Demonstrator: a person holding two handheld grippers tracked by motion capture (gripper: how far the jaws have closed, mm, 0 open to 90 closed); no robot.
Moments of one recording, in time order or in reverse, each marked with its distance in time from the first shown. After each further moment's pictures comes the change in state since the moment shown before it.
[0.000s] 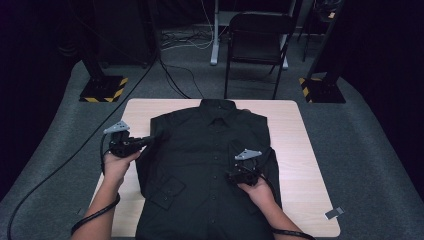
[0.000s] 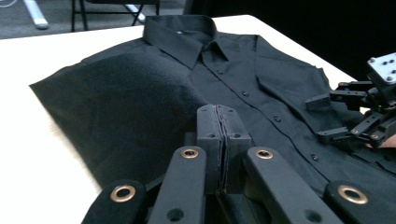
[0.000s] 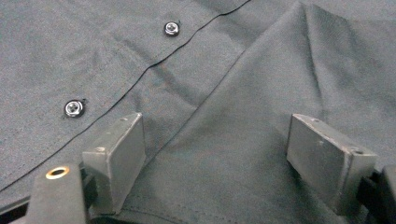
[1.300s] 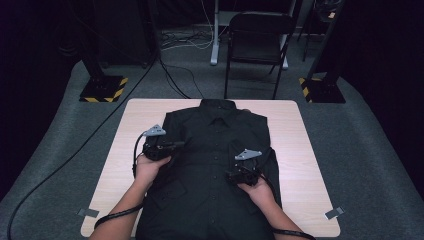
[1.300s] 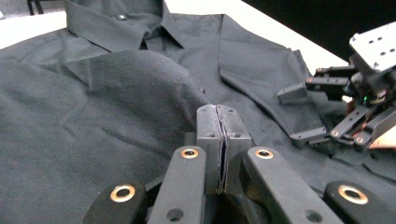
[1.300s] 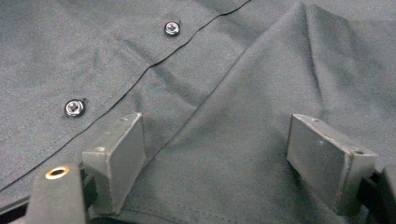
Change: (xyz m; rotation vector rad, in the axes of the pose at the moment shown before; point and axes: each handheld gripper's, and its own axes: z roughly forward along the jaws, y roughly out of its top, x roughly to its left) left arm -0.060 0.002 0.073 0.086 -0.048 0.068; right arm 0.000 0.000 0.000 -0.001 0.002 -0.001
